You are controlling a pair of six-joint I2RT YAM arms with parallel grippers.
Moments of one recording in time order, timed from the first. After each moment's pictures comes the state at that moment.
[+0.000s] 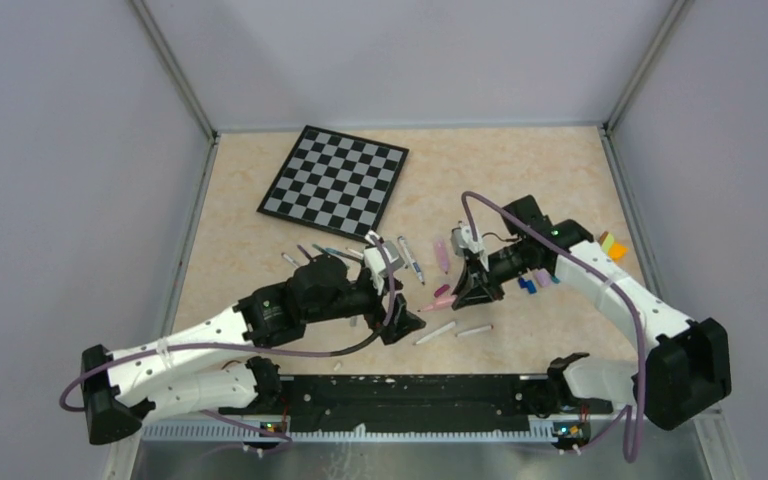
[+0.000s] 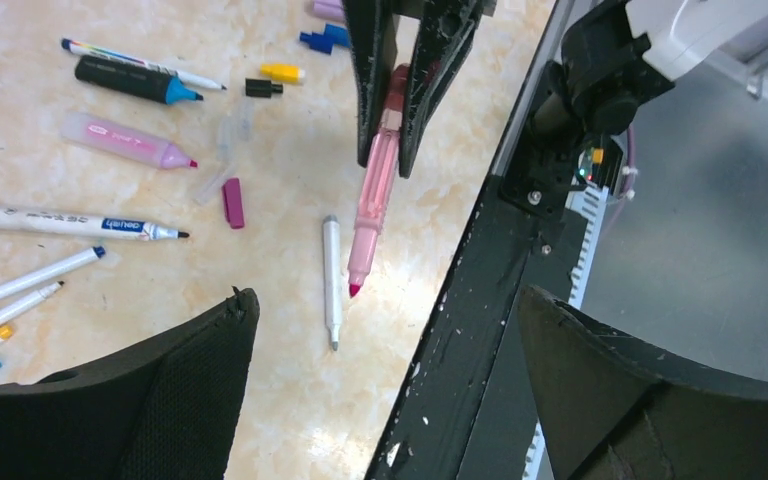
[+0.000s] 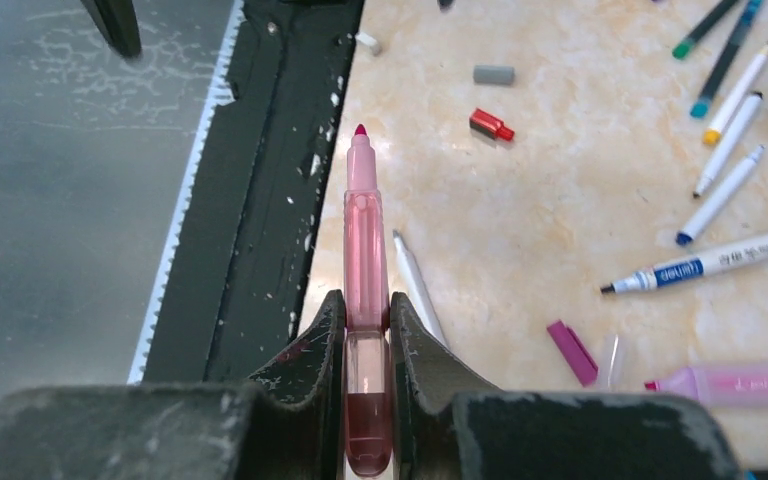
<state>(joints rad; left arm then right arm) -1.08 0.93 0.78 -0.21 0.17 -0.23 0.47 1.24 0.95 -0.88 -1.10 -0.90</state>
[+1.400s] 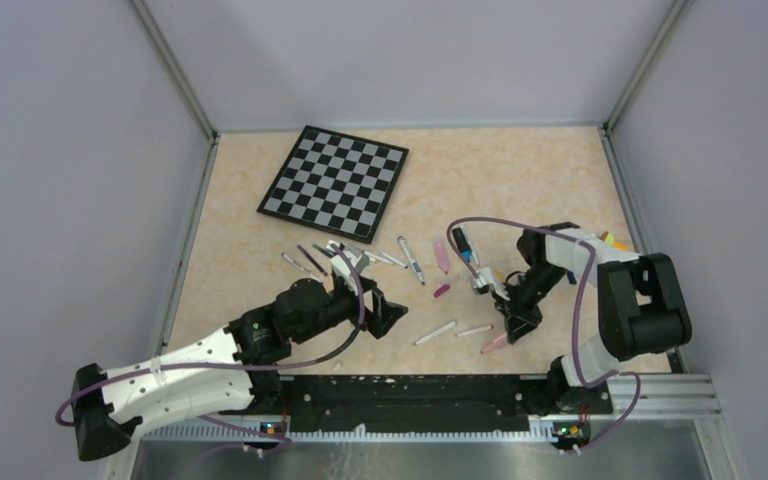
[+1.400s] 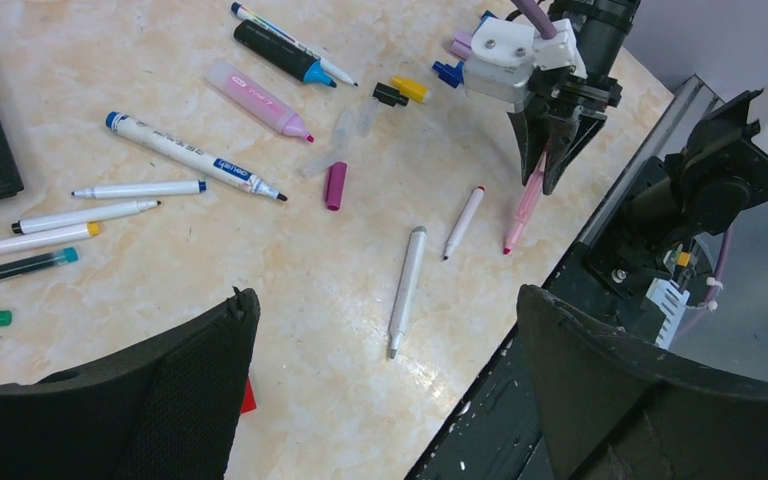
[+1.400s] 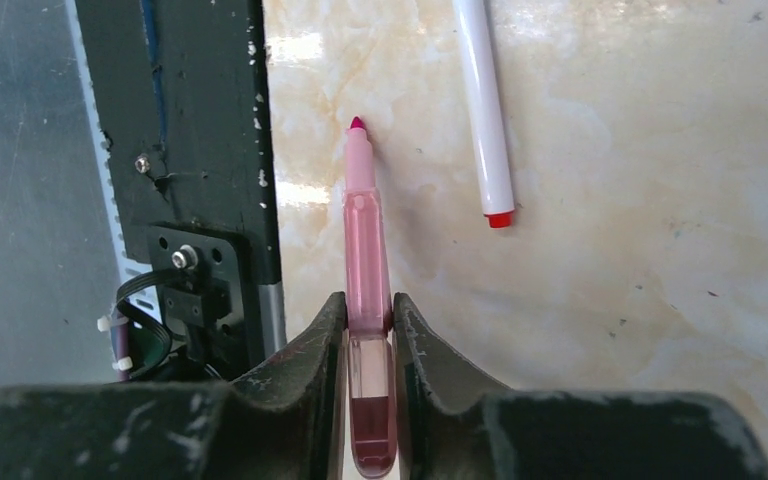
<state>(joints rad) -1.07 0.72 0.52 -0.05 -0.12 -0.39 0.20 1.54 0.80 -1.21 -0.62 -1.37</state>
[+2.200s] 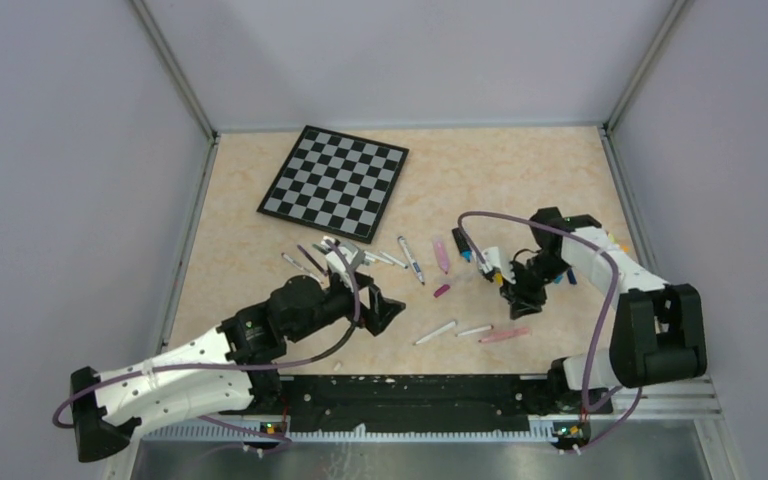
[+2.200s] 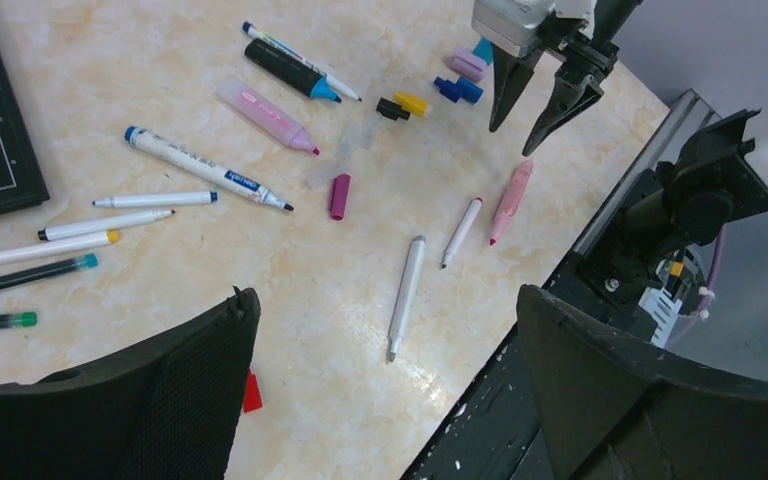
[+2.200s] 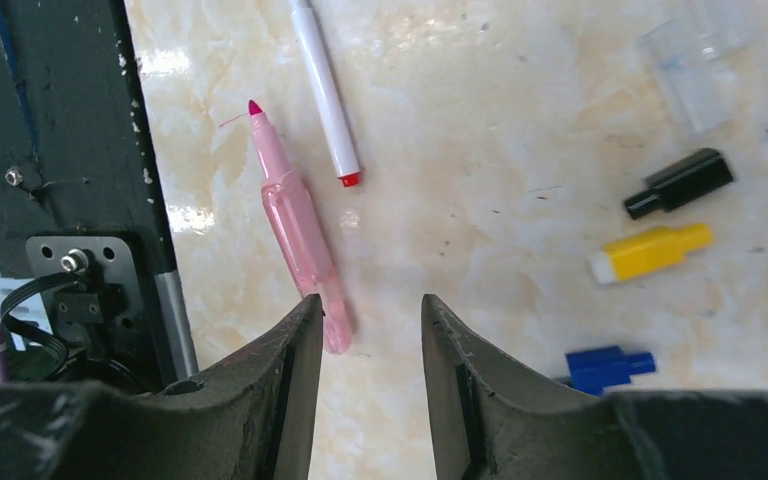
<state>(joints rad) -1.07 0.70 0.56 -0.11 -0.13 -0.39 0.15 1.41 0.86 -1.13 -0.56 -1.34</state>
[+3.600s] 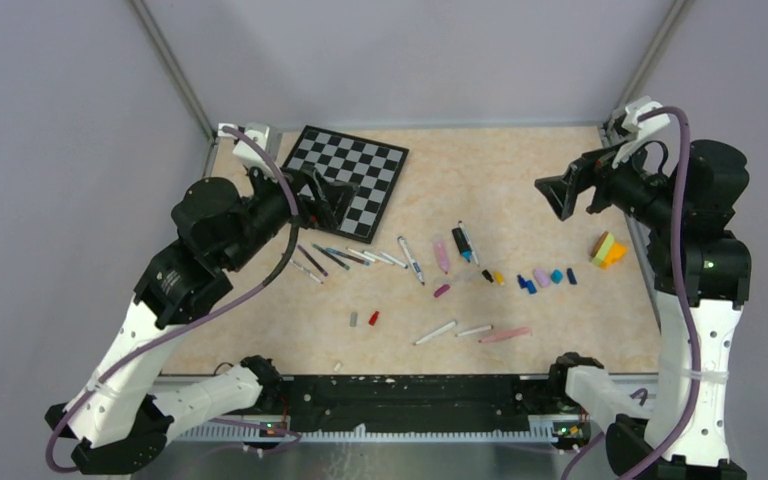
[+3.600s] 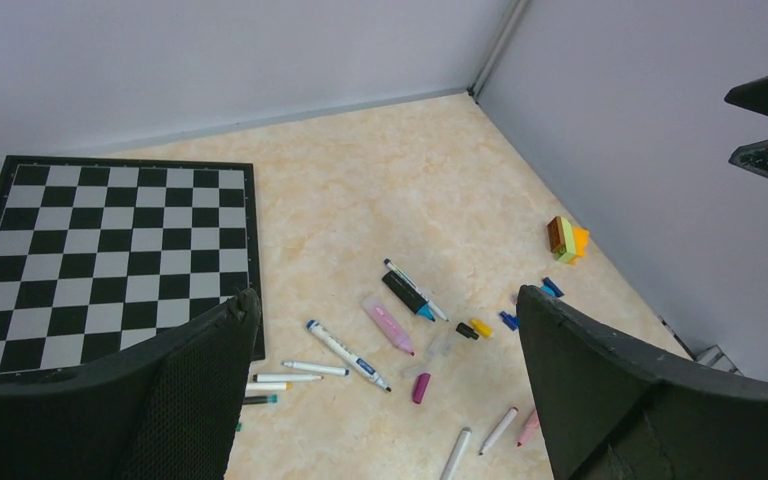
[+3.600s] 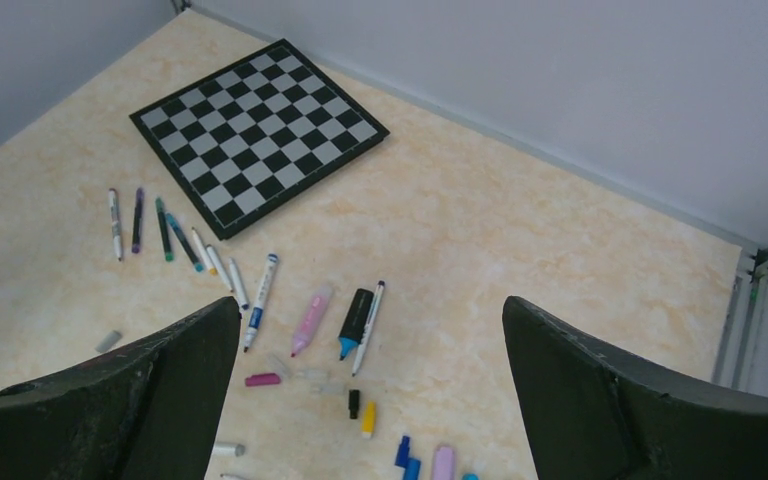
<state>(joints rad) -0.71 0.93 1.44 -0.56 -0.12 -0.31 -0.08 0.96 1.55 -0.83 -0.61 -0.17</state>
